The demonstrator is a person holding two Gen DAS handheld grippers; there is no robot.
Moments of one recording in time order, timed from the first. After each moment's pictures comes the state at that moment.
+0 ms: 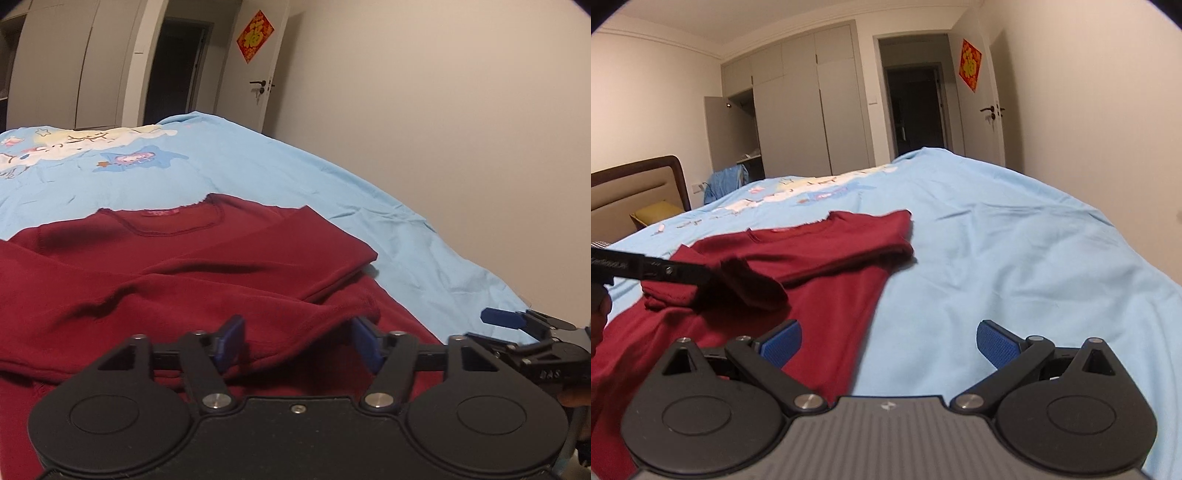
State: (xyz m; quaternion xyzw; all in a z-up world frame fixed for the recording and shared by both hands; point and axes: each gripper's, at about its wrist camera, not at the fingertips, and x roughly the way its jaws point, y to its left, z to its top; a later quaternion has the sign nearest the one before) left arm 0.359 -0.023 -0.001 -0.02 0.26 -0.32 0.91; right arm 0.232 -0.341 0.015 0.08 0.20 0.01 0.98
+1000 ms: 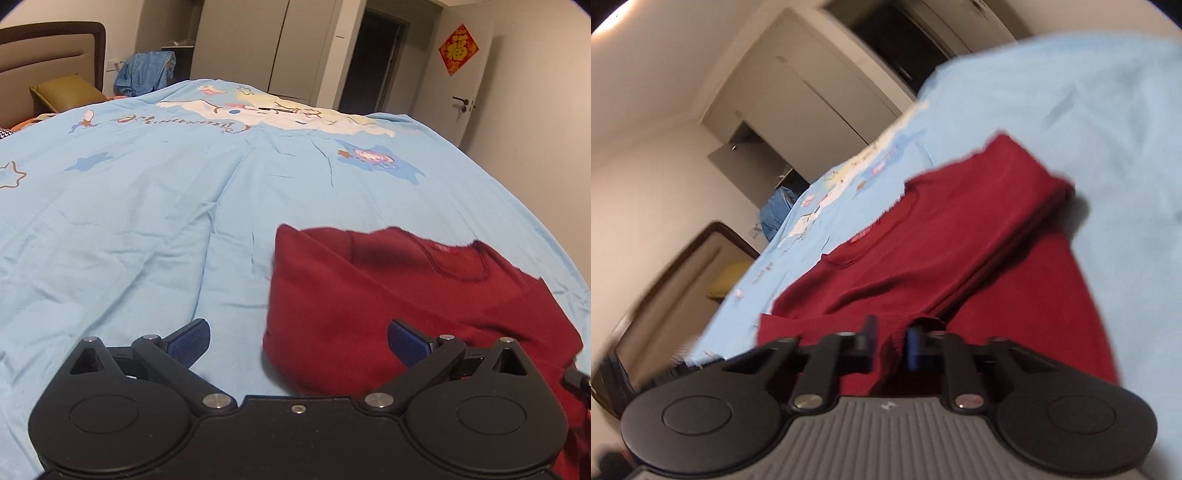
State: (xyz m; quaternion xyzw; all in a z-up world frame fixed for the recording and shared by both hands) left arm 0.434 0.168 0.028 -0.10 0.32 -0.02 0.94; right arm 0.365 -0.296 0.012 0.32 0.26 0.12 0.90
